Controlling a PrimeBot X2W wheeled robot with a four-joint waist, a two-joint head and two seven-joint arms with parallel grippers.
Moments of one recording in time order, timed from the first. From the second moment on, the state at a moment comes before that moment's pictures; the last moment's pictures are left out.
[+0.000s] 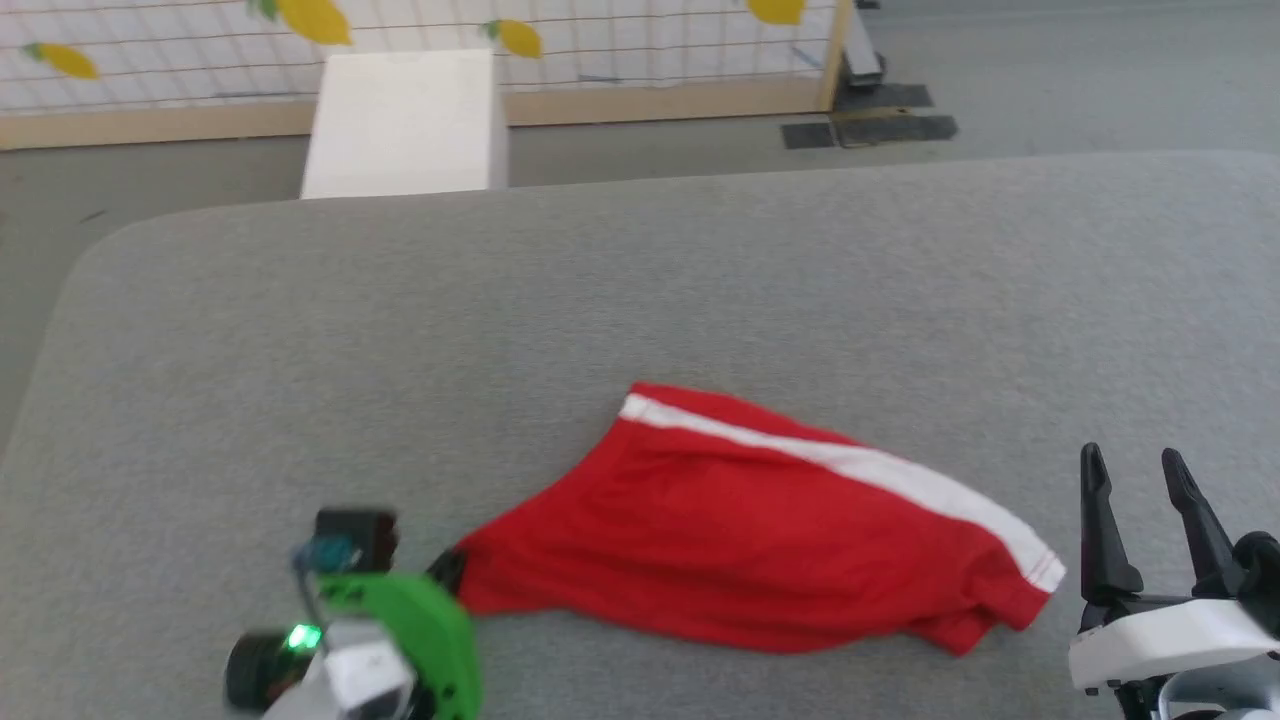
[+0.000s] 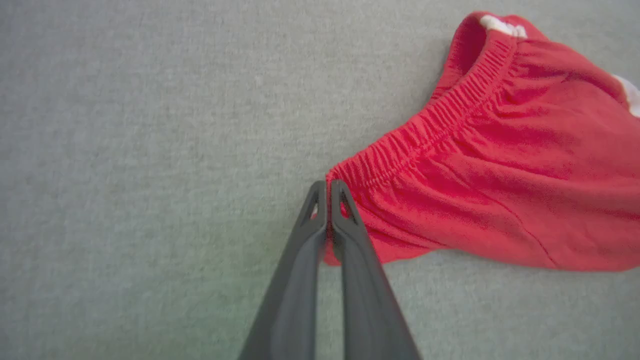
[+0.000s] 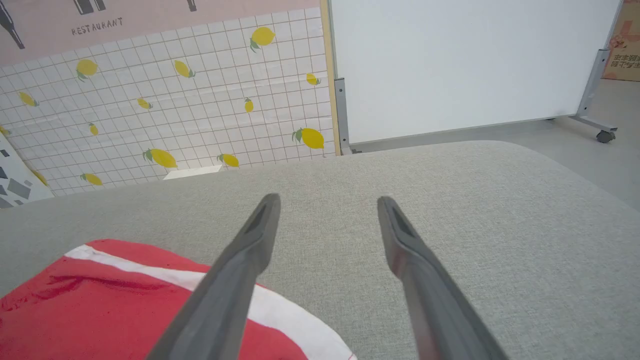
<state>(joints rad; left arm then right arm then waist) -0.15 0.38 -0.50 0.16 -0.67 0.20 0.21 0.06 -0.05 -0.17 0.00 0.18 0.13 -0.14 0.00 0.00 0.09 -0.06</state>
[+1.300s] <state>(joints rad) -0.40 0.32 -0.52 0.30 -0.75 0.26 0.50 0.07 -0.05 -0.13 -0.08 0.16 0.13 -0.08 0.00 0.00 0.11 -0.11</state>
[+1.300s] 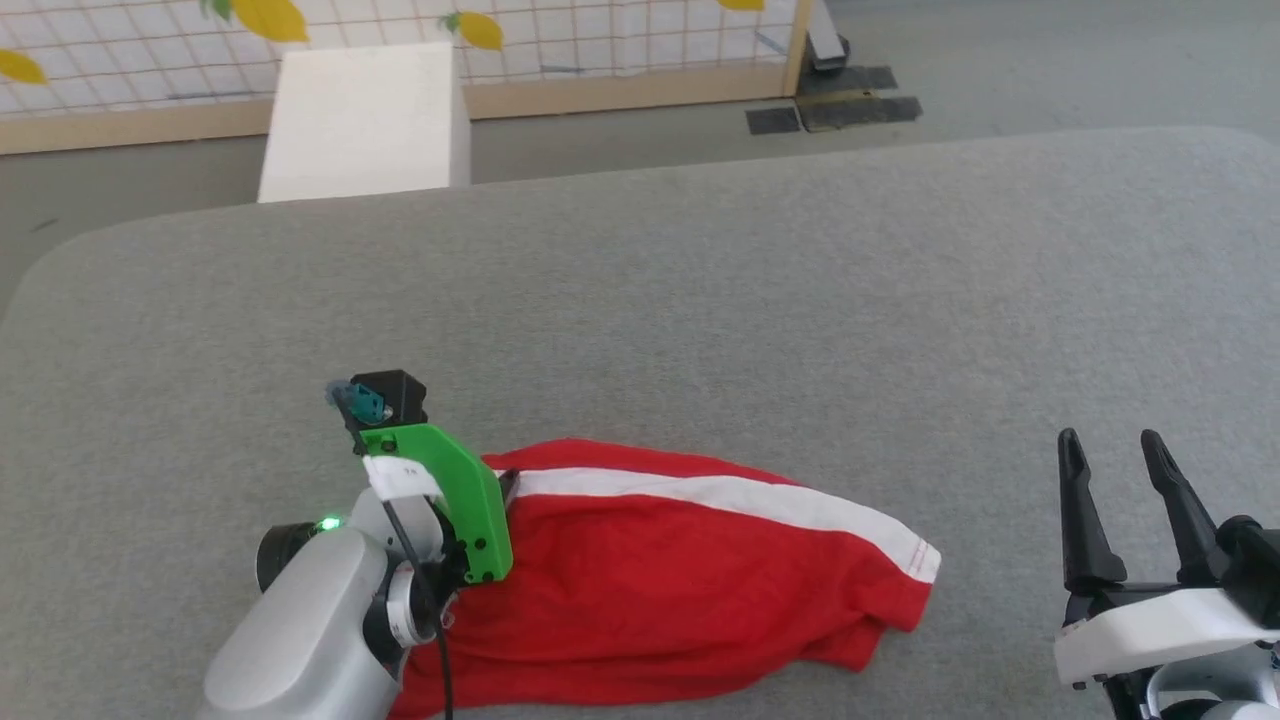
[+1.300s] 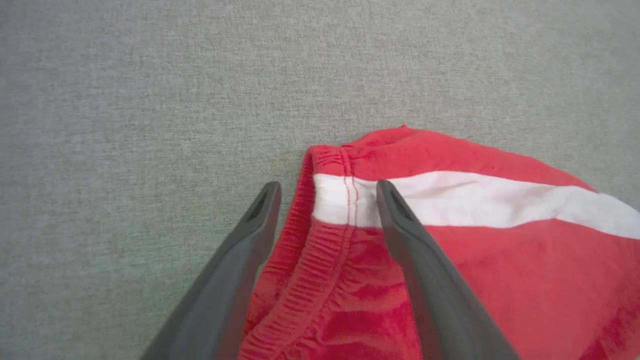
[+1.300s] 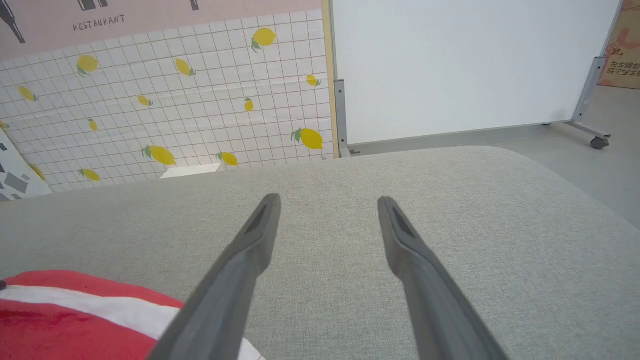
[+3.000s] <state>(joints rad) -0.23 0.37 -0.48 0.06 -0.80 0.26 0.38 -0.22 -0.05 0.05 0.18 0.09 0.13 0.73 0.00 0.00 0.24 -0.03</state>
